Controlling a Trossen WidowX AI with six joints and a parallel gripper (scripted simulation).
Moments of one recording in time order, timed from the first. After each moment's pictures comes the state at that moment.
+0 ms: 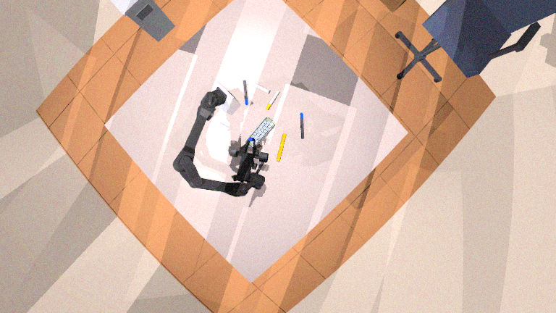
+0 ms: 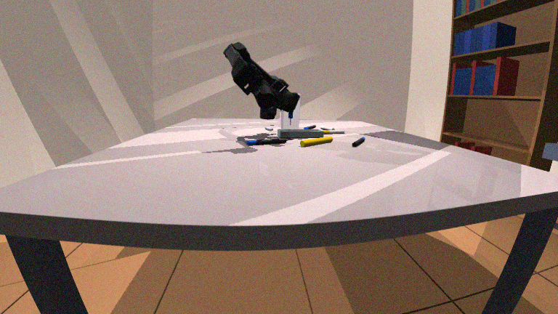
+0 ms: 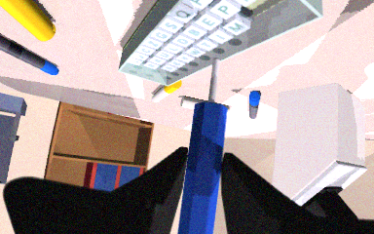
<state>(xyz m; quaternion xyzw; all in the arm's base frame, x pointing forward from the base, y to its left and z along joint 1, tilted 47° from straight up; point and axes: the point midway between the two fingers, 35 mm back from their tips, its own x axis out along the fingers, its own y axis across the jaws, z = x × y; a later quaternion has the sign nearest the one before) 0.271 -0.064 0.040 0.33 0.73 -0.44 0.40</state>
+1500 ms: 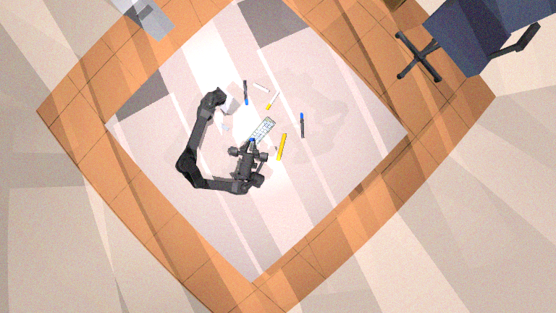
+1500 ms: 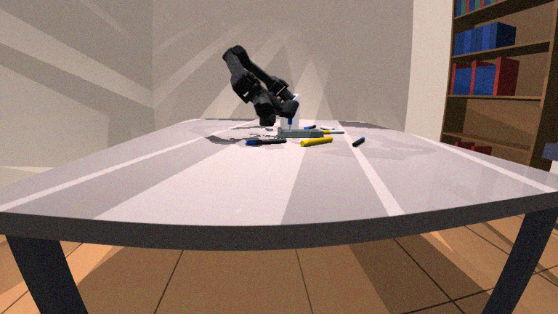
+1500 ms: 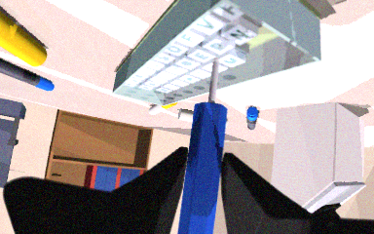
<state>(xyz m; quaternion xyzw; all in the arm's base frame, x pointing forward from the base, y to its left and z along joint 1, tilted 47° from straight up) 0.271 -0.084 0.024 0.33 0.73 -0.44 0.40</state>
